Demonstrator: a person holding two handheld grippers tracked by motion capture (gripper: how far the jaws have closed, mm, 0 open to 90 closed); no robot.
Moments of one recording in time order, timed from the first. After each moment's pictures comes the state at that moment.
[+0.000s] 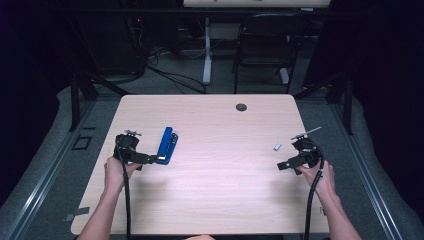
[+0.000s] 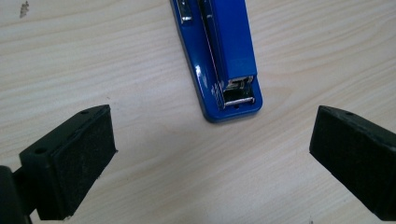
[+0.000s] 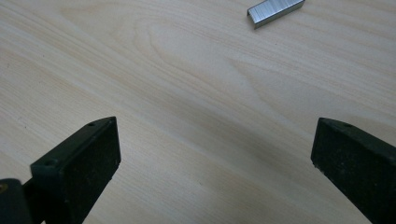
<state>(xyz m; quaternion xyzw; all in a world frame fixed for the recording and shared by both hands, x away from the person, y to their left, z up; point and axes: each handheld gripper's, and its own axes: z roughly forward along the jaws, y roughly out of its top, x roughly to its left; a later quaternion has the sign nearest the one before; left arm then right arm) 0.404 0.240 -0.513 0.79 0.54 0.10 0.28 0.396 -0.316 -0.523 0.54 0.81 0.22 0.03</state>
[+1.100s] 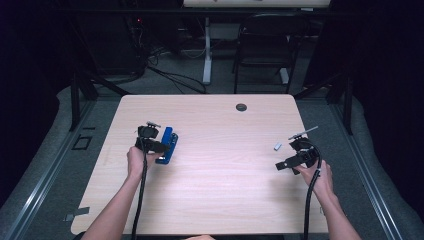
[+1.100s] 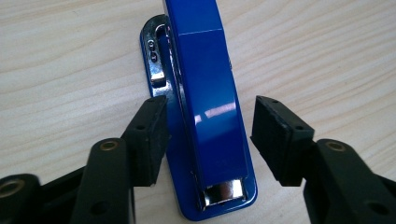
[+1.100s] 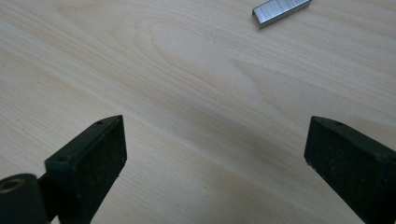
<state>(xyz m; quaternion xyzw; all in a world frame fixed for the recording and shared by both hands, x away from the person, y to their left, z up) 0.455 0.197 -0.539 0.79 0.54 0.09 0.27 0.398 -0.309 -0.523 0.55 0.81 0.21 0.03</state>
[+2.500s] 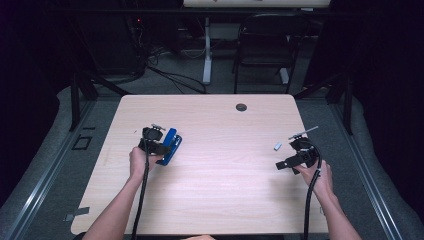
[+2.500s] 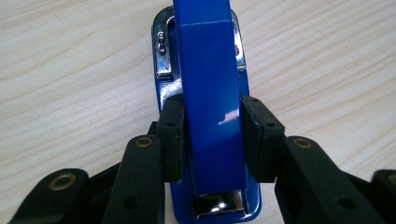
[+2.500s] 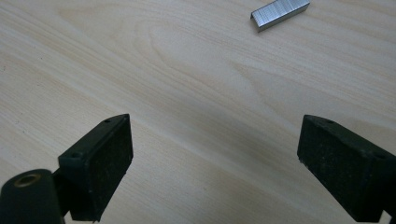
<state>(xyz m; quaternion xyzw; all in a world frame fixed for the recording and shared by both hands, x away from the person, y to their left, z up) 0.453 0.187 -0.545 0.82 0.50 0.11 0.25 0.398 -0.309 -0.522 0.54 0.81 0.21 0.04</state>
